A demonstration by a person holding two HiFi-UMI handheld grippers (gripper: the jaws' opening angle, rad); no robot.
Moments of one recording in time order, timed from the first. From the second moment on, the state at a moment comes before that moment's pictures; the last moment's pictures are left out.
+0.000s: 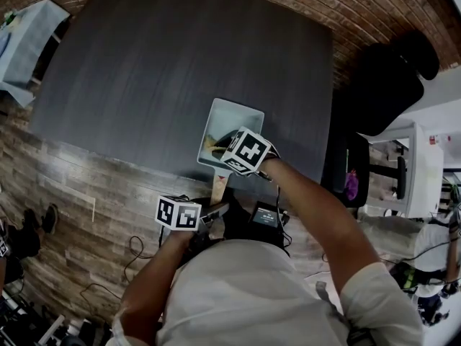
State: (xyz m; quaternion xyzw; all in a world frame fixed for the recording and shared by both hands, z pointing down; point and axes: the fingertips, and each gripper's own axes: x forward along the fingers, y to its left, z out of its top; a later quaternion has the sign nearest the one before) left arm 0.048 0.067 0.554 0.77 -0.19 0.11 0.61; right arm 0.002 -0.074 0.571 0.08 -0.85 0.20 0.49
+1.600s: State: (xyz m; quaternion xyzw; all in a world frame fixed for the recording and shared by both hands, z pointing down) left arm 0.051 0.069 0.558 0.76 -0.18 0.10 0.62; right arm 0.006 -0.039 0.543 -0.03 -0.86 0.28 0.42
